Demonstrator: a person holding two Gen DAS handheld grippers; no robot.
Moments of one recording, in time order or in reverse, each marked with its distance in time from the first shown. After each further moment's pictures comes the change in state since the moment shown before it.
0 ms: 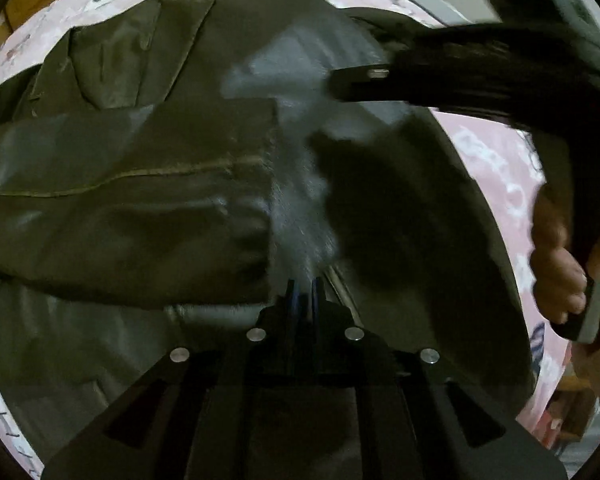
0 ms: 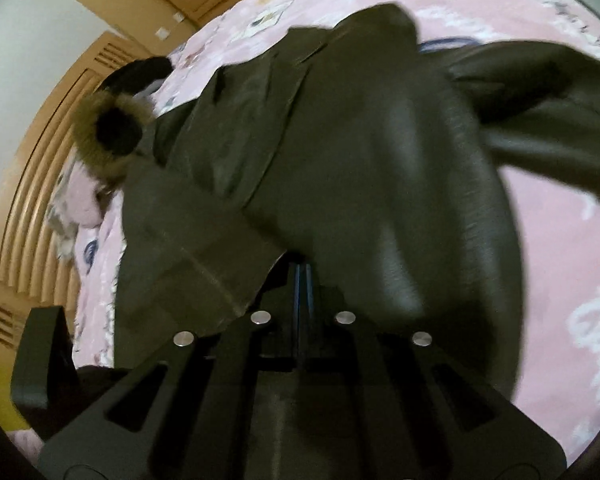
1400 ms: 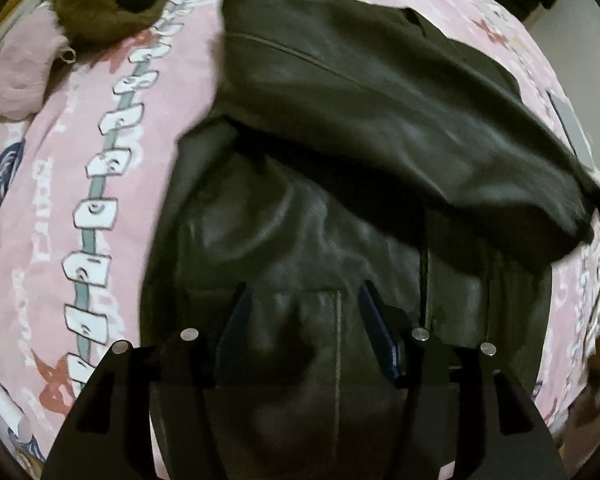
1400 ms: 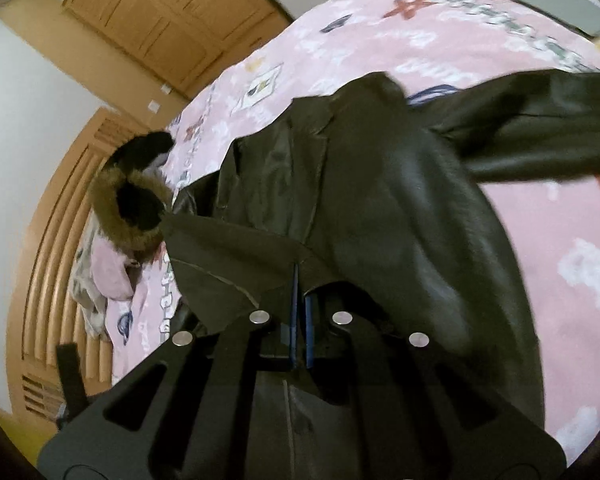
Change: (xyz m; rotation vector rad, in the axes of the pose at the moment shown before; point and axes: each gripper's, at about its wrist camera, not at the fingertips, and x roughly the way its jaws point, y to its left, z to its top) left arm -0.117 0.164 -0.049 -0.504 0.007 0.218; right arm -0.076 0.044 -0.013 0.198 -0.240 -0.014
